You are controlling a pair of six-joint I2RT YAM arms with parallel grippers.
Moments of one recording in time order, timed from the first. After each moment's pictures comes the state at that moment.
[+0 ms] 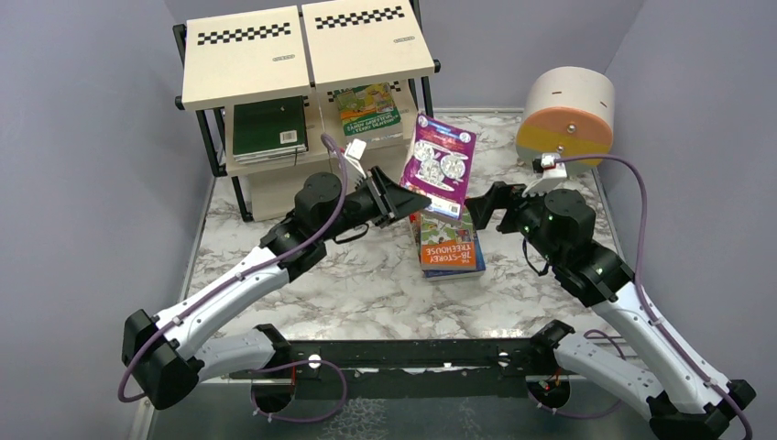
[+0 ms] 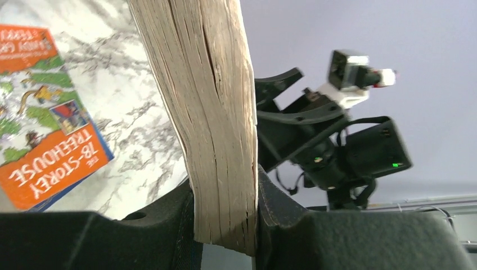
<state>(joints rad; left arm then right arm) -0.77 1.09 0.90 0.11 0.26 -1.16 0.60 0.78 0.91 -0.39 0.20 0.39</state>
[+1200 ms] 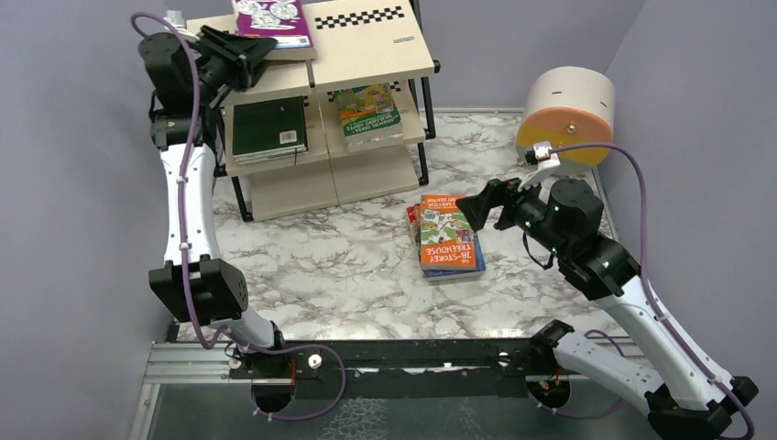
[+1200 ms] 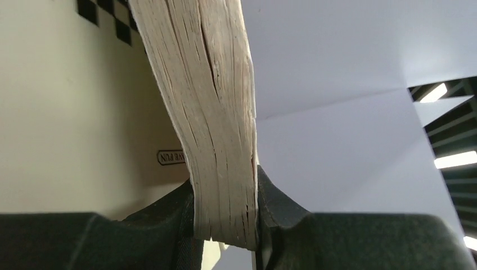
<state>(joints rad) 0.16 1.57 1.83 -0.22 0.63 -1.27 0.60 0.80 1.00 -0.41 0.02 0.33</state>
